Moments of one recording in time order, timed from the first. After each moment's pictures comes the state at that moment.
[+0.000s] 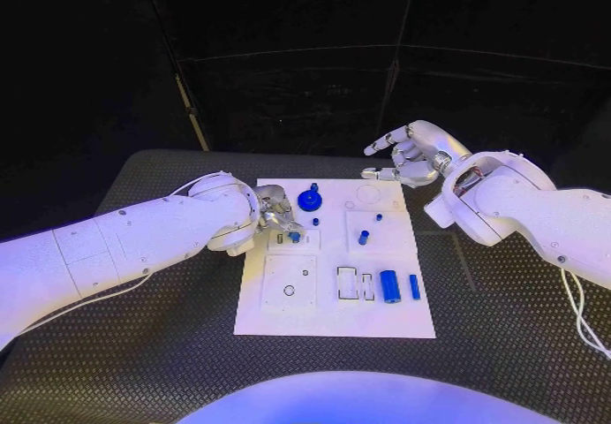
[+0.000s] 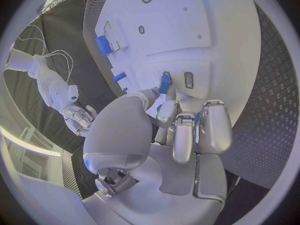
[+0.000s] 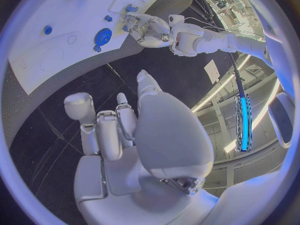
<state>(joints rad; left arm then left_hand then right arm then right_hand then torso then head) 1.11 -0.67 0.05 1.41 -1.12 0.00 -0.51 1.29 -0.10 0.50 0.16 0.13 0.89 0.07 0.57 0.58 1.31 -0.01 1.22 1.12 1.47 -0.07 1.56 1.31 0.08 1.39 0.04 1.40 1.25 1.09 -0.85 0.19 1.60 -1.12 -0.36 -0.09 1.46 -0.13 -0.02 0.27 0.25 0.84 0.18 0.17 0.07 1.37 0.09 1.33 1.28 1.47 0.02 1.48 1.31 0.12 1.21 0.11 1.25 0.90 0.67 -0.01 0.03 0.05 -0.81</state>
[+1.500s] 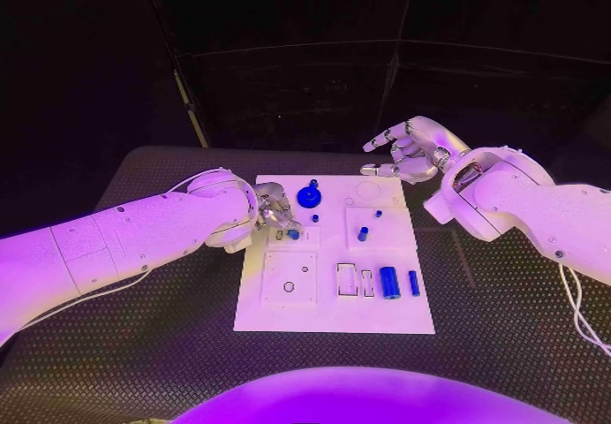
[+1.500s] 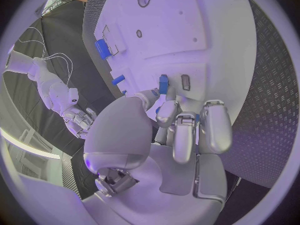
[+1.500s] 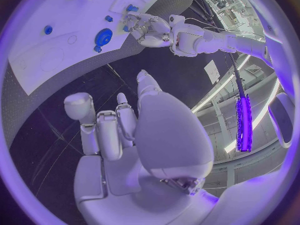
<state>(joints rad) 1.11 -0.68 0.05 1.41 -1.13 0.03 -0.51 1.29 -0.09 0.50 0.16 0.13 0.89 0.07 0.57 0.58 1.32 -0.01 1.22 1.12 1.47 -0.07 1.56 1.31 0.08 1.39 0.04 1.40 1.25 1.09 -0.84 0.19 1.59 -1.12 -0.36 -0.09 1.46 -0.13 -0.02 0.27 0.25 0.84 0.18 0.17 0.07 1.37 0.09 1.33 1.28 1.47 0.02 1.48 1.31 0.12 1.21 0.11 1.25 0.90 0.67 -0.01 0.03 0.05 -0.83</state>
